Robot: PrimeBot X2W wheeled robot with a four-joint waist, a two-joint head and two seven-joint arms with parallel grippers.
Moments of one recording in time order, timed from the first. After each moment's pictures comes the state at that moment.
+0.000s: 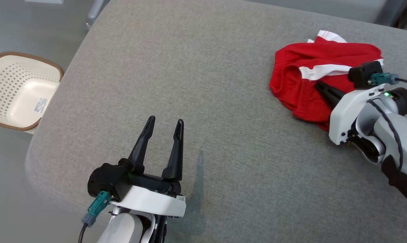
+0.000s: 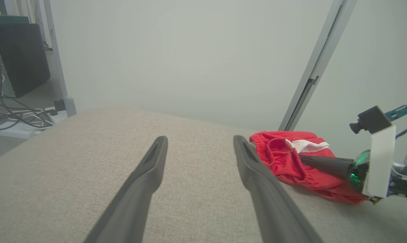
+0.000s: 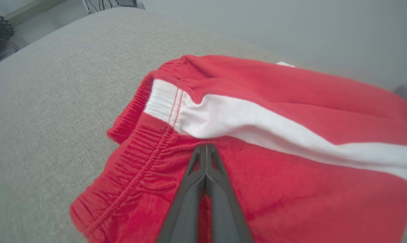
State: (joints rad) left arm -0.19 0.05 -0.39 0.03 -0.42 0.10 -0.26; right arm -0.97 -0.44 1.06 0.82 0.92 0.13 -0.06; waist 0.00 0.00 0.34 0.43
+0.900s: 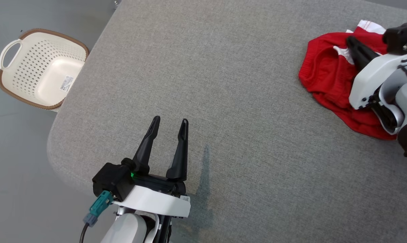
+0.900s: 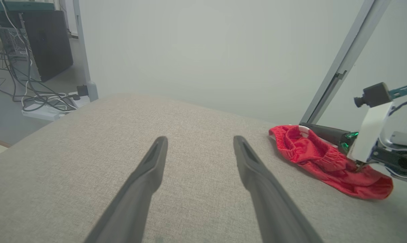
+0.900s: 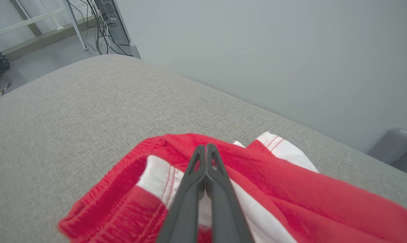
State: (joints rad) left arm -0.19 0.05 -0.43 0.02 -0.47 0.12 -0.26; right arm -1.14 -0.43 1.09 1.01 0.95 0.13 -0.21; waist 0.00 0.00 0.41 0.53
